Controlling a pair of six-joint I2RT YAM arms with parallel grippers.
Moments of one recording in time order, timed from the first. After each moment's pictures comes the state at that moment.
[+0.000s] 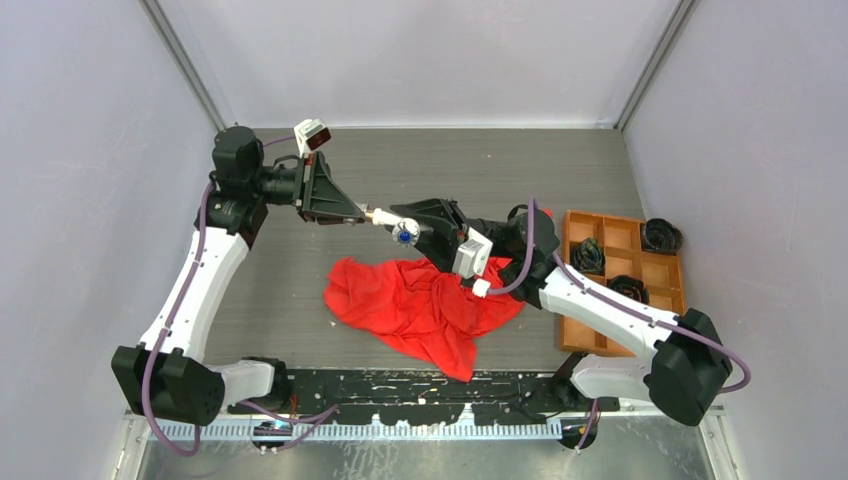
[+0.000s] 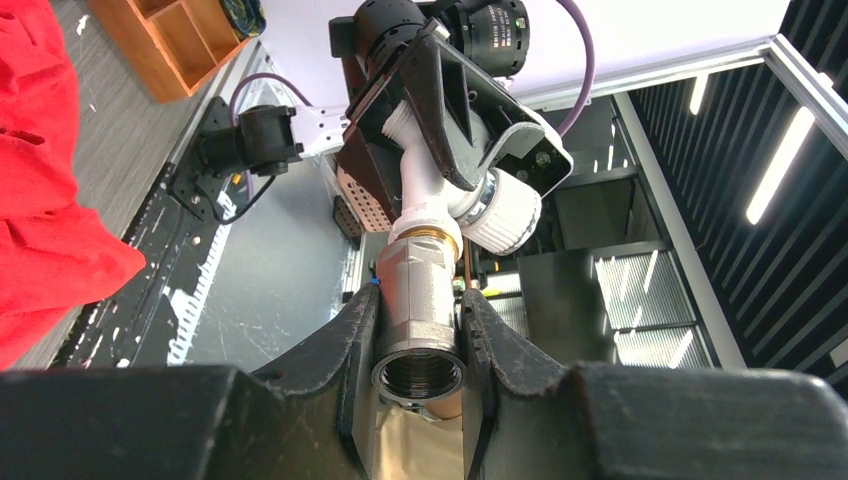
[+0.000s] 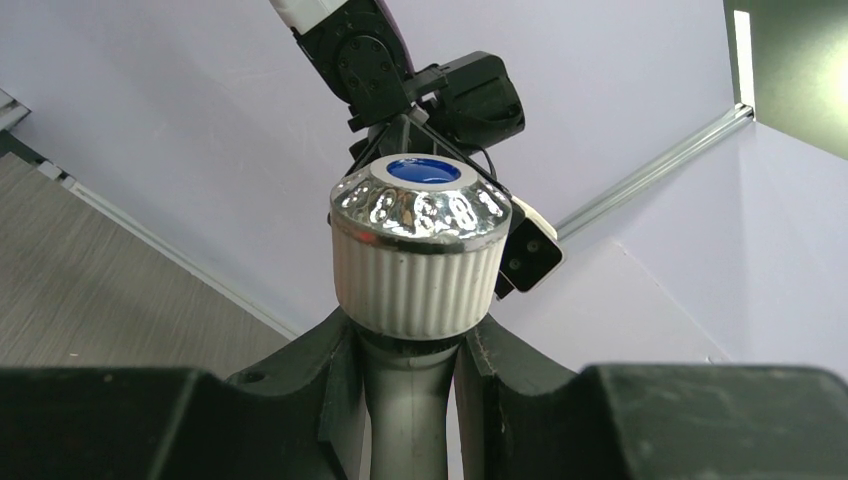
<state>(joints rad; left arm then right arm) -0.16 1.22 1.22 -0.16 1.47 -1.10 0.78 1.20 0.82 0.91 -0.80 -0.66</state>
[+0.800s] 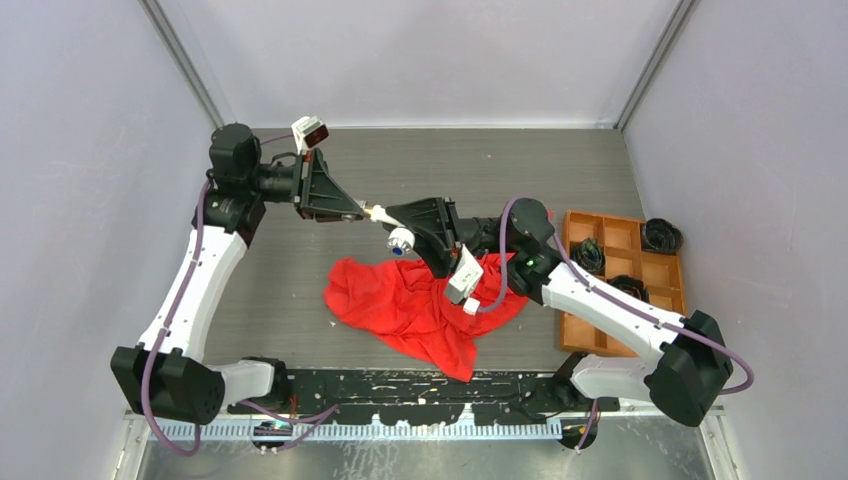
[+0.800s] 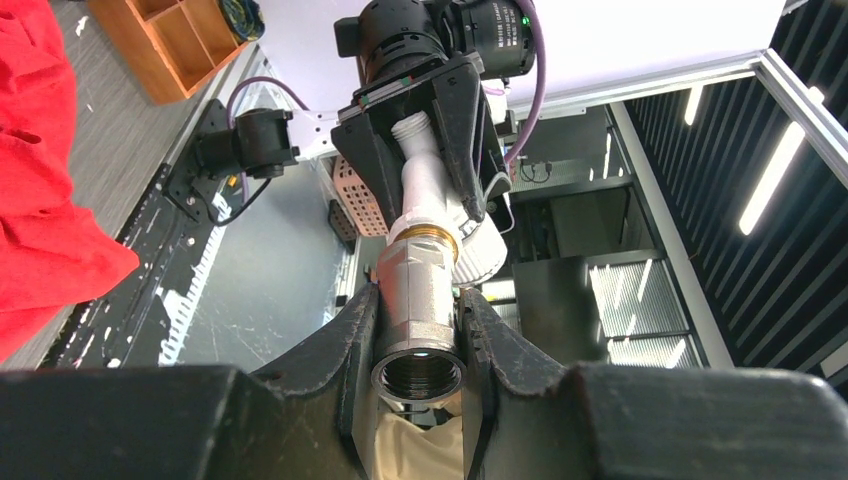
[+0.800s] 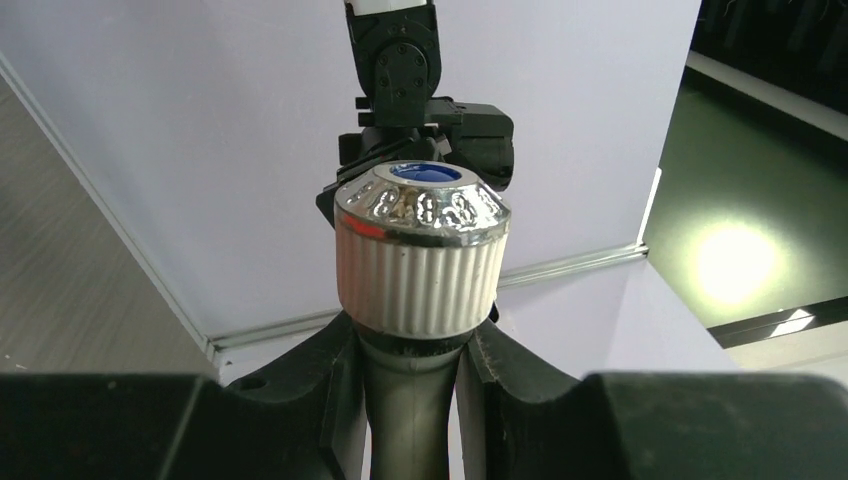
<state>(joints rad) -0.16 1.23 1.24 -0.17 1.47 -1.13 0.78 1.20 0.88 0.72 -0.91 -1.17</state>
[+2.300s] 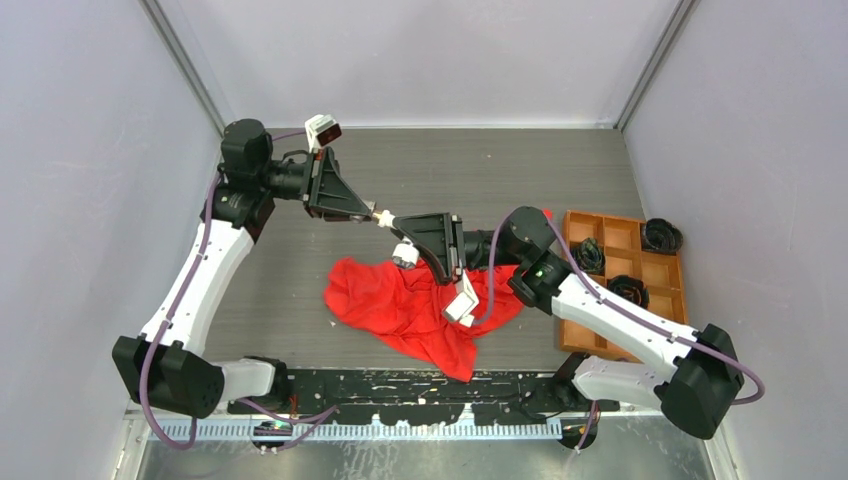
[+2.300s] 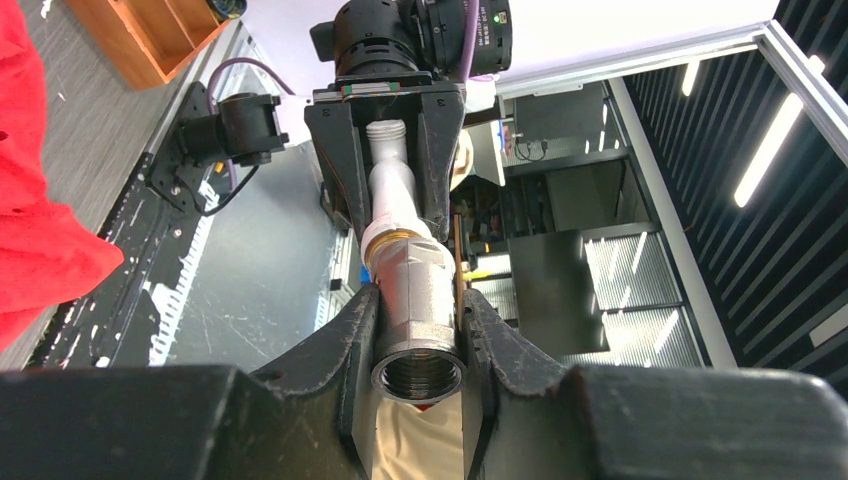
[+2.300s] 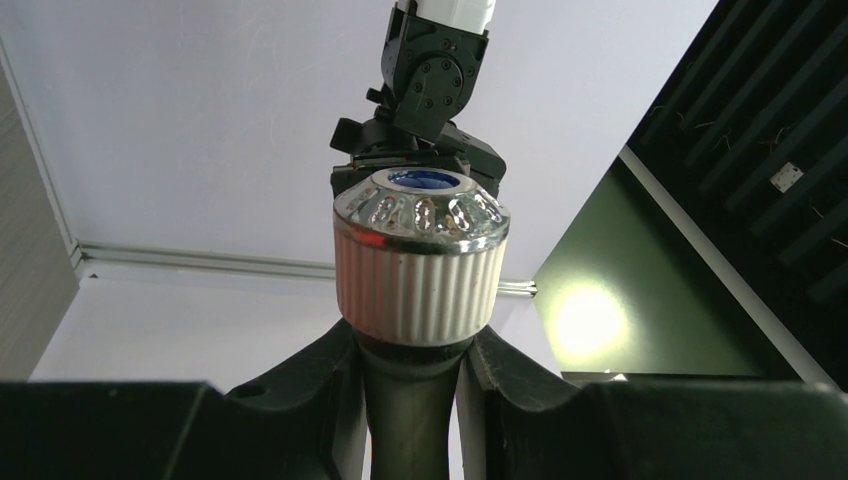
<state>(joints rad) -0.22 1.26 1.28 -0.17 1.47 -1.13 0.78 1.12 0.83 0.53 -0.88 -1.71</state>
